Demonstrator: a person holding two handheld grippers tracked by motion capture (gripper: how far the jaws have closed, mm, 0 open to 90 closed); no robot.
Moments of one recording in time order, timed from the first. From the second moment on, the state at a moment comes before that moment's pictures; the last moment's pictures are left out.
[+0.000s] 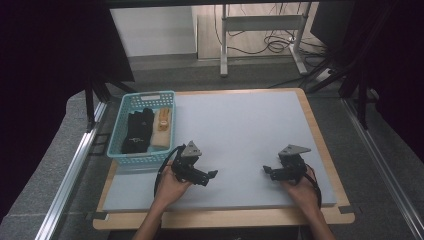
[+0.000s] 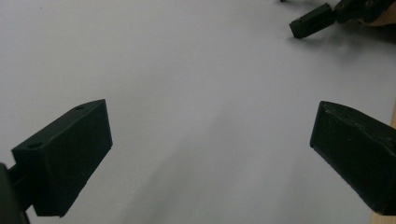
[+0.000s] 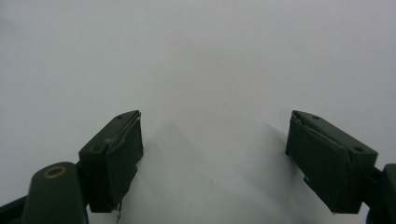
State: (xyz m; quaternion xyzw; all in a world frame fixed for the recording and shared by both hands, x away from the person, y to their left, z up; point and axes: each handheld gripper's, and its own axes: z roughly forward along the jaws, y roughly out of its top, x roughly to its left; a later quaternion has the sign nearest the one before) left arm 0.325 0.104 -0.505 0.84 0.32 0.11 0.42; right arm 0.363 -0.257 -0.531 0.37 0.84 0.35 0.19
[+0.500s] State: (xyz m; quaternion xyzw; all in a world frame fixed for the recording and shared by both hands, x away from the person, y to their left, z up) left arm 0.318 0.110 -0.536 0.85 0.34 0.11 0.40; right arm 0.363 -0.257 -0.531 0.37 0.84 0.35 0.19
